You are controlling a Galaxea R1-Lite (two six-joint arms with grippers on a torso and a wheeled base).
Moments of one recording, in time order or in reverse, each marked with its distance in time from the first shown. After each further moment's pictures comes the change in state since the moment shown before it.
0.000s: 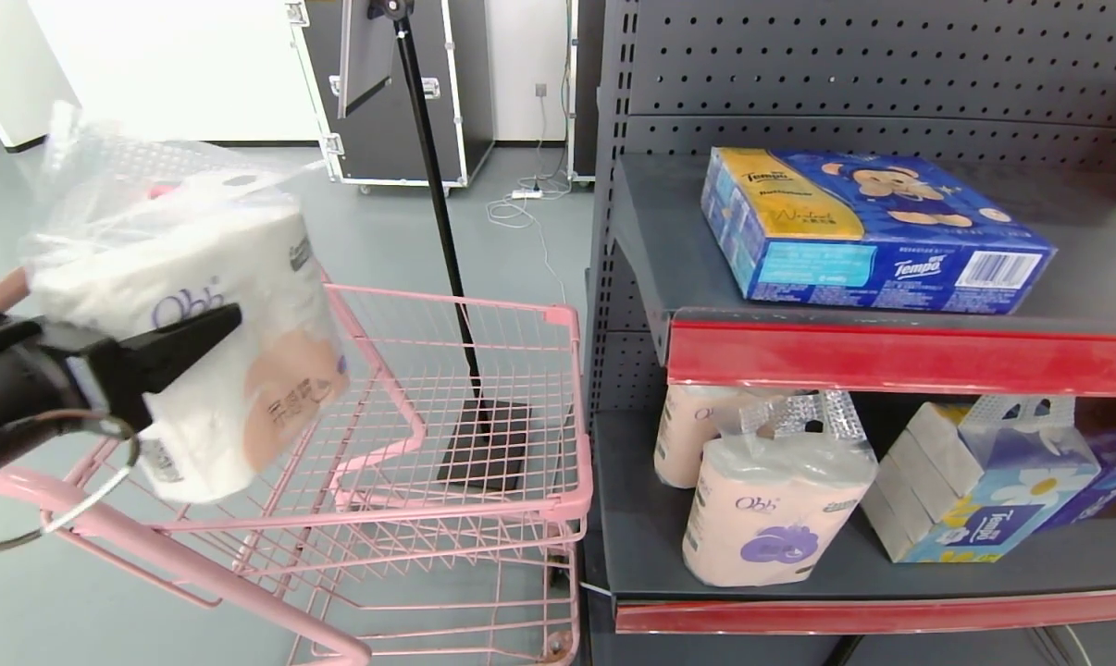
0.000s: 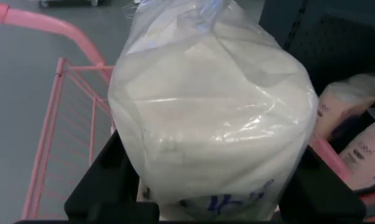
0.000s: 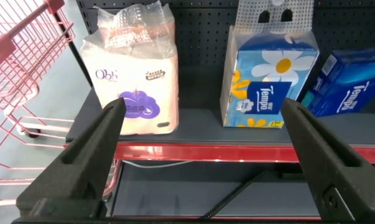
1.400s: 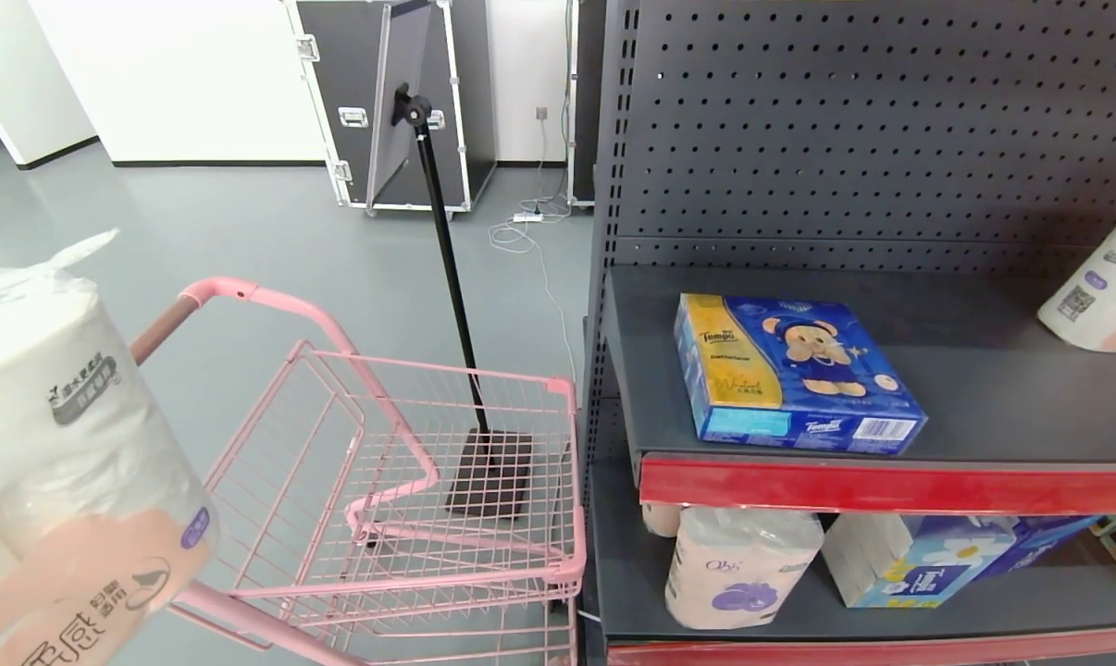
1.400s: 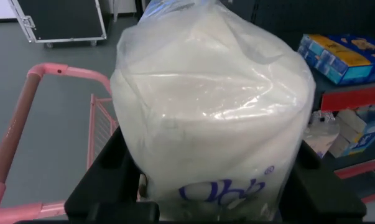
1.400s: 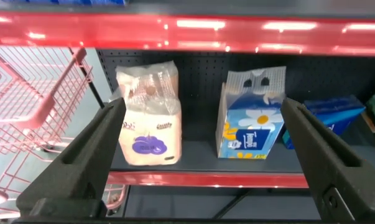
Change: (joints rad) left arm 0.010 -0.612 0.077 0.413 -0.067 -0.007; right arm 0.000 0.000 0.000 -0.001 0.000 0.000
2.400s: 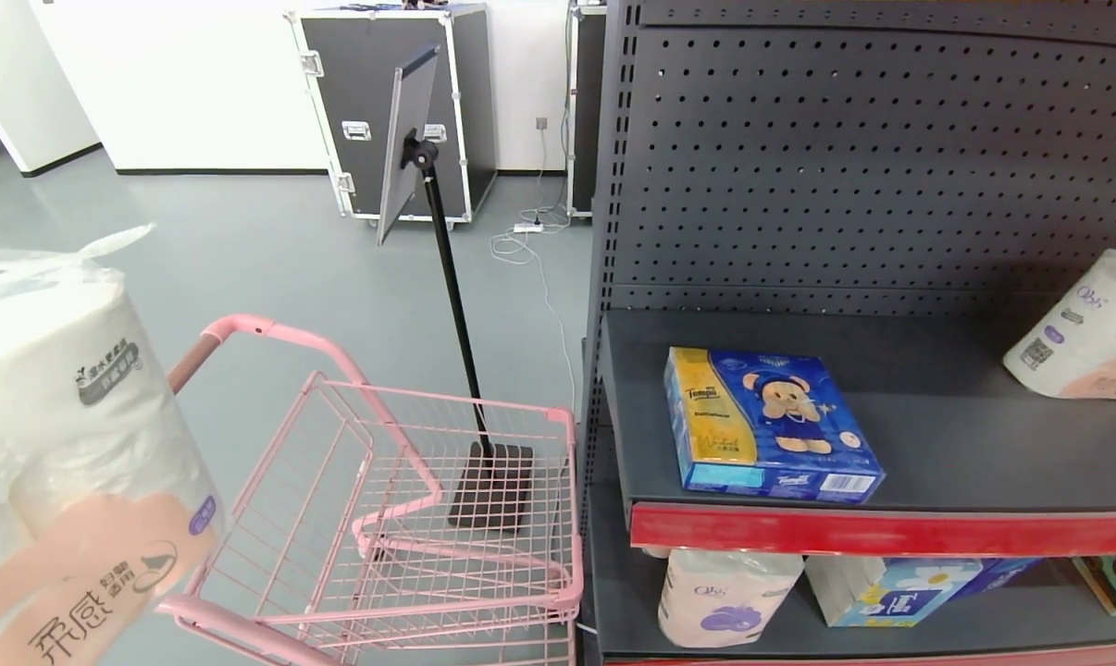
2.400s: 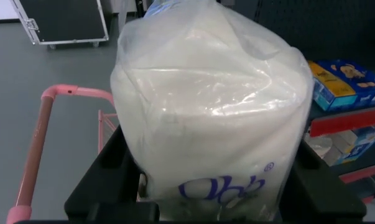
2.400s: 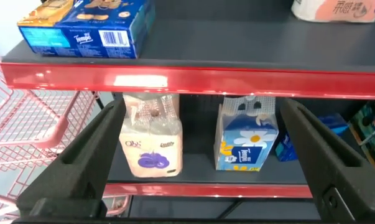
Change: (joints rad) left arm 0.003 0.060 -0.028 -0.009 0.004 0.010; right arm 0.000 0.000 0.000 0.001 0.000 0.003
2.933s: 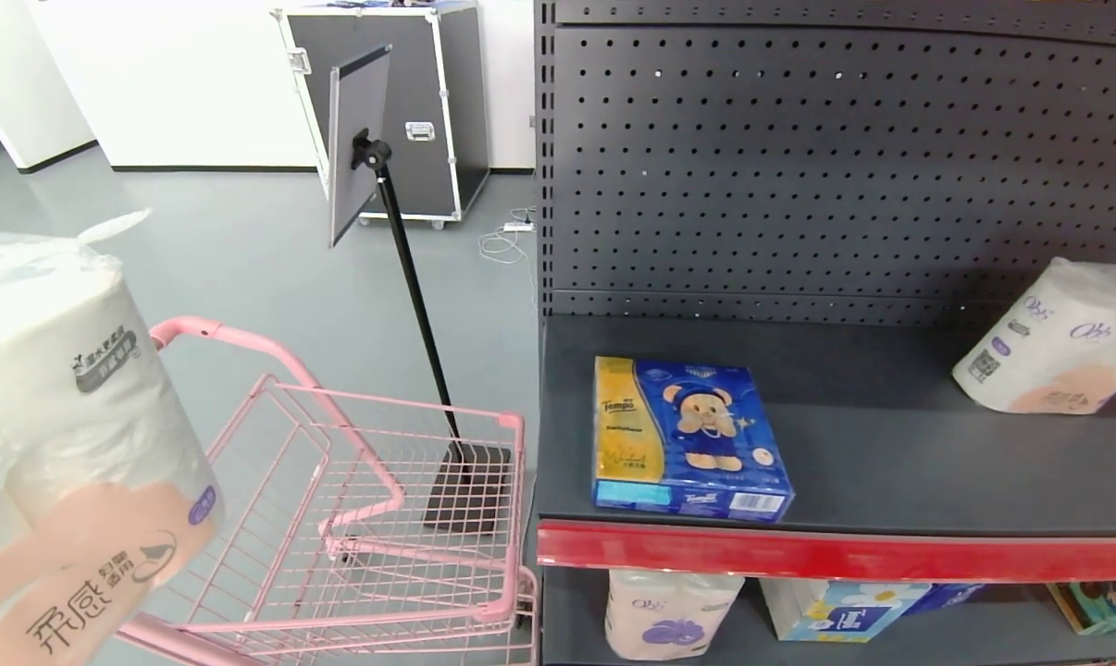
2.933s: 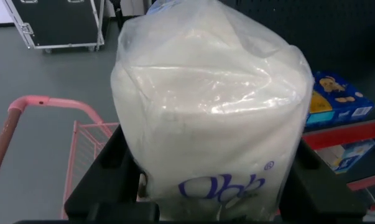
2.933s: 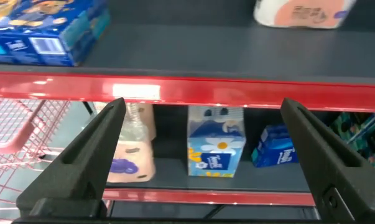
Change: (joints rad) left arm 0.000 0.007 -0.005 -0.023 -0.001 0.001; right arm 0.000 0.000 0.000 0.000 0.000 0.000
